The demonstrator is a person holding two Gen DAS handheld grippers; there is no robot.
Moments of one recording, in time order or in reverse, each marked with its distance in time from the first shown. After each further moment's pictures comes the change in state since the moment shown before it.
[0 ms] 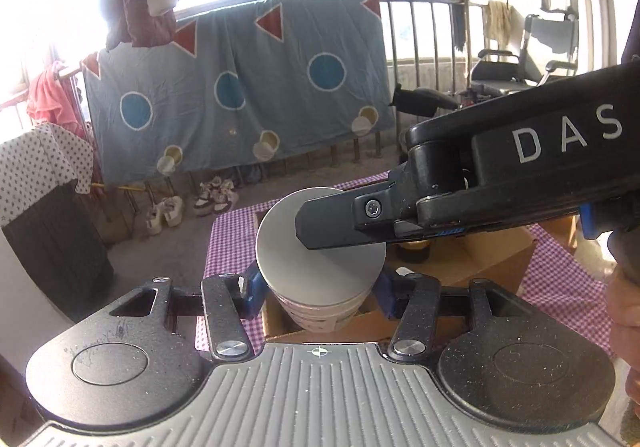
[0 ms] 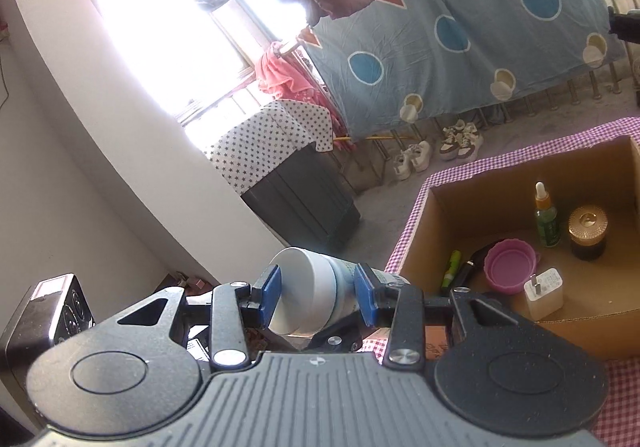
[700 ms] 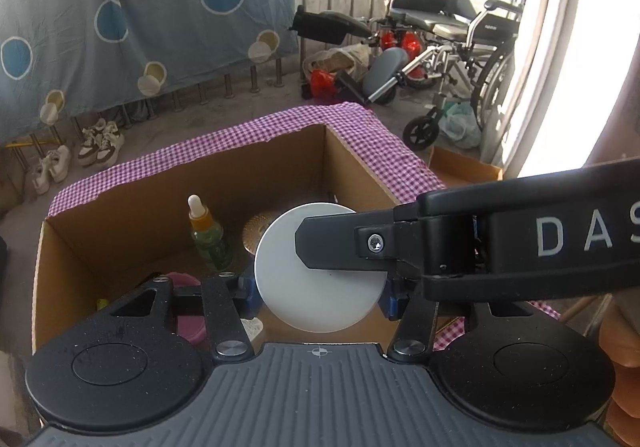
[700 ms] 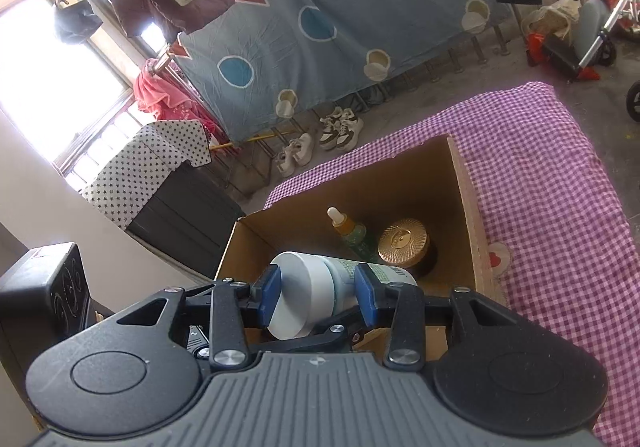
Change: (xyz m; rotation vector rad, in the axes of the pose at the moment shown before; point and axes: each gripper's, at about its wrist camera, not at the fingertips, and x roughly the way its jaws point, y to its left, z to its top) left arm 0.154 -0.088 0.025 0.003 0.275 -0.283; right arm -0.009 -0.175 0.040 0.202 0.052 -0.268
